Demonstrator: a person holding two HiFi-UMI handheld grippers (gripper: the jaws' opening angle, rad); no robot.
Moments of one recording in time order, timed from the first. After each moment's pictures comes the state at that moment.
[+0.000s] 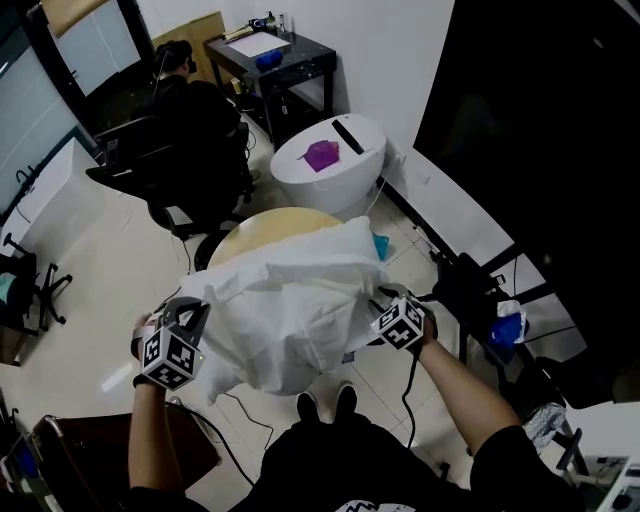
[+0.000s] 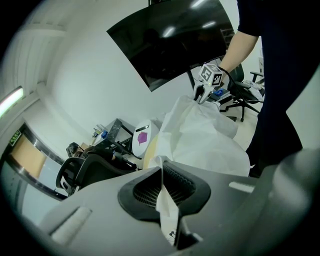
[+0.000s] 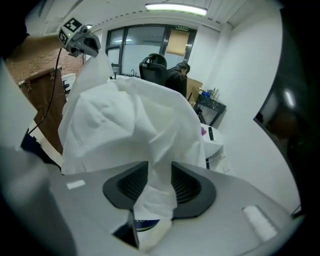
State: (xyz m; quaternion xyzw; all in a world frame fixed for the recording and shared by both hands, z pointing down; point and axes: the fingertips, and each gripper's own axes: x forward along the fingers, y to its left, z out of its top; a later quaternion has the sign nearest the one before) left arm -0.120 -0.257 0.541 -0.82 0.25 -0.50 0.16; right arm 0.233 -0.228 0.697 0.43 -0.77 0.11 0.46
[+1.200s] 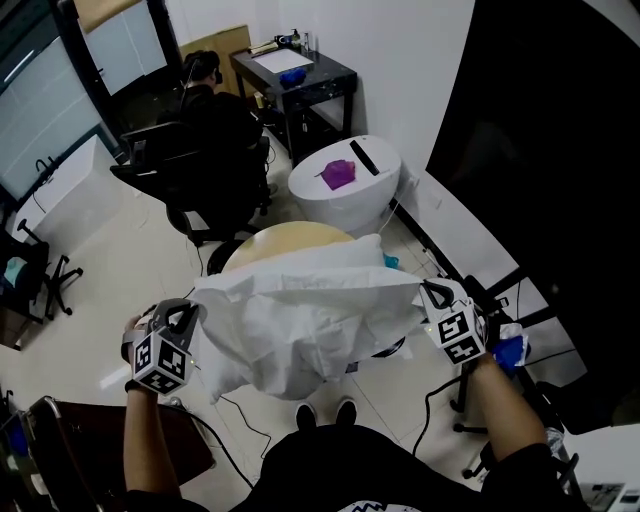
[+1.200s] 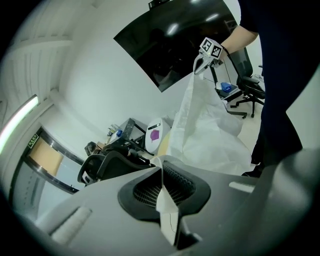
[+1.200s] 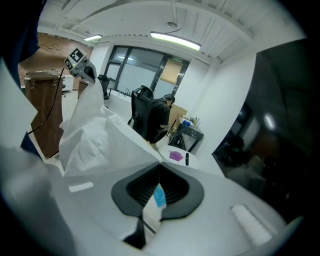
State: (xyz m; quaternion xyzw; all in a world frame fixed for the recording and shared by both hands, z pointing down) left arm -0.158 -0.241 0.488 -0.79 0.32 -0.50 0.18; right arm 0.294 -0.229 0.528 0.50 -0.78 -0.02 0.37
